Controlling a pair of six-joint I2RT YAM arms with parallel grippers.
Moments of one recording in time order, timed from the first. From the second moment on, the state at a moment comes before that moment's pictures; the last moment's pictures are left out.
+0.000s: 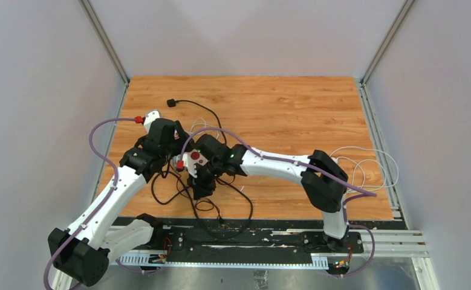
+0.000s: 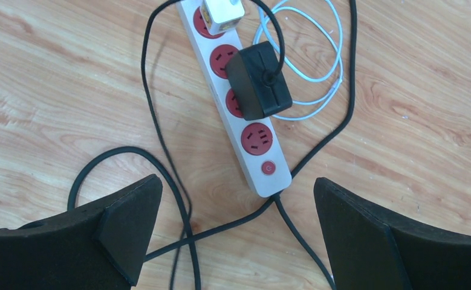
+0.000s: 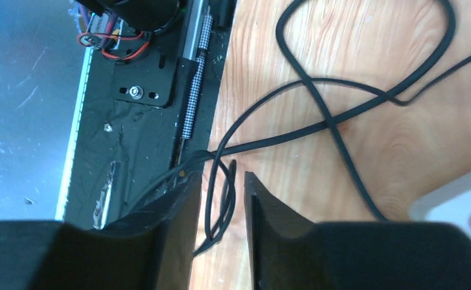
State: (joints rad) left arm -0.40 0.98 0.89 -0.65 -0.40 -0.71; right arm 1.08 1.89 1.46 -0.36 -0.67 -0.32
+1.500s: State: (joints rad) left arm -0.38 1.19 0.89 -0.52 -0.30 -0.60; right arm -0.21 1.42 0.80 -0.47 -0.08 0.41
